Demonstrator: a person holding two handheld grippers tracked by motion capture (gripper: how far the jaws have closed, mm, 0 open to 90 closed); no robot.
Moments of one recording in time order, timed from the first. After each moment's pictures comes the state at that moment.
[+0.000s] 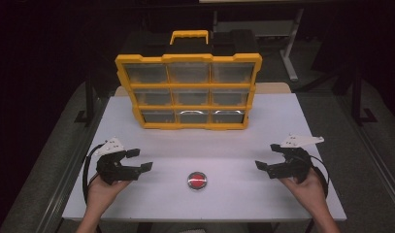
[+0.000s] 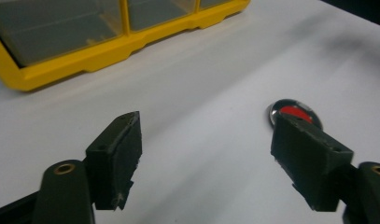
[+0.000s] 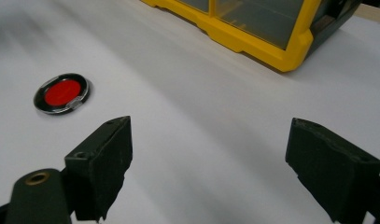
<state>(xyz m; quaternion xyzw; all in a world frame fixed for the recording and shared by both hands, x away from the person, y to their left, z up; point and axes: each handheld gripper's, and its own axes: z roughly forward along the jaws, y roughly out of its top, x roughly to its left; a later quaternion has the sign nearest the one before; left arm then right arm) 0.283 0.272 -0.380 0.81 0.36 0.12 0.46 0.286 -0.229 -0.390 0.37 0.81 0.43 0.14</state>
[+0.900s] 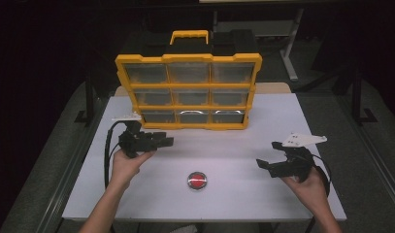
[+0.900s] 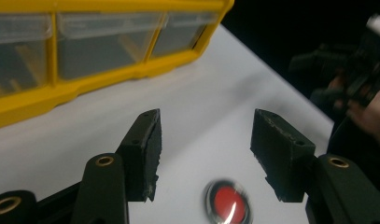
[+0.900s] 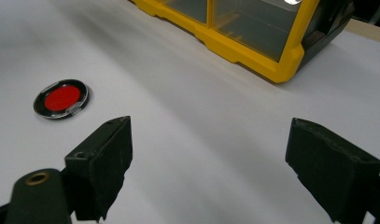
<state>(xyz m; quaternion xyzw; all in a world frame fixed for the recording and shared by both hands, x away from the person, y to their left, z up) 0.353 0.226 -0.355 0.75 0.40 -0.03 0.53 0.286 -0.232 -0.384 0.37 0.81 0.43 0.15</state>
